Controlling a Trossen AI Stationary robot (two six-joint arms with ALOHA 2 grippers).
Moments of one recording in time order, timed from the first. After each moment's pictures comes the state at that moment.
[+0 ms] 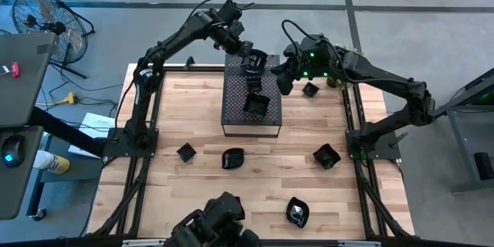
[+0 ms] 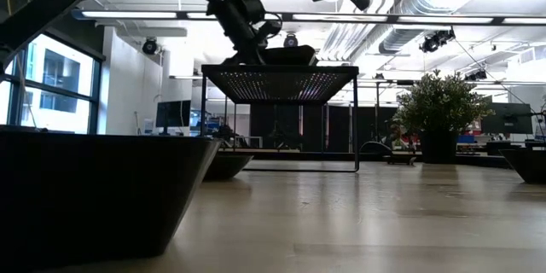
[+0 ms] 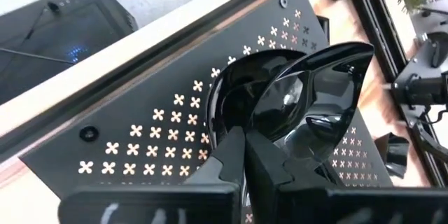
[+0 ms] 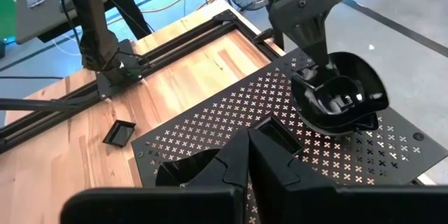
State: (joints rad) left arm 0.74 2.10 2.21 -1.10 0.34 -0.37; right arm -0.40 1.39 1.47 -0.60 -0.06 0.25
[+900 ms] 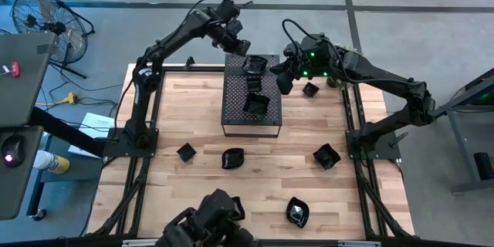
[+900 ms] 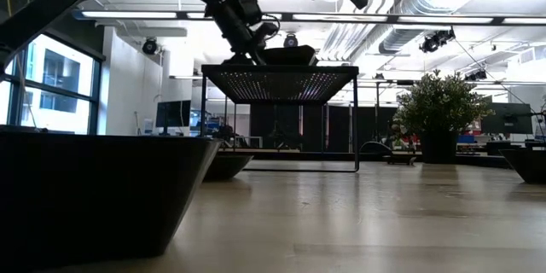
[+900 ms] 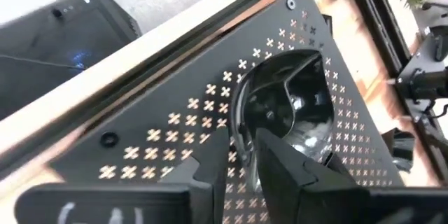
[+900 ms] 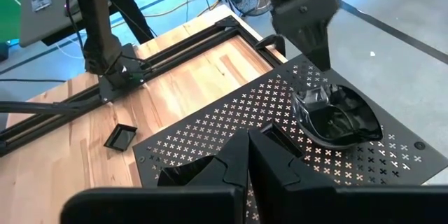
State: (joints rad) left arm 0.77 2.09 2.21 -1.11 0.36 -0.31; right arm -0.40 1.39 1.47 -0.58 -0.06 0.24
